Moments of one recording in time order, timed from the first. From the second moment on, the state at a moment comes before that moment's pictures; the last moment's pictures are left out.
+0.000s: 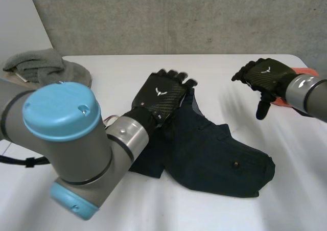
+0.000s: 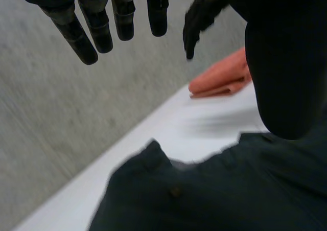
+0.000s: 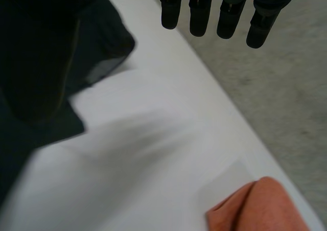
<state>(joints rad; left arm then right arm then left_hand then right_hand) 3.98 -1.96 -1.45 3.31 -1.49 3.39 1.74 -1.11 1.14 0.40 1.18 2.43 0.21 0.21 0.22 0.21 0.05 0.25 0.22 0.21 0.22 0.04</state>
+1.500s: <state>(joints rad) 4.12 -2.52 -0.70 3.36 -1.53 3.47 2.08 -1.17 1.51 0.00 1.53 2.99 0.19 0.22 0.23 0.22 0.06 1.08 1.17 1.18 1.19 1.02</state>
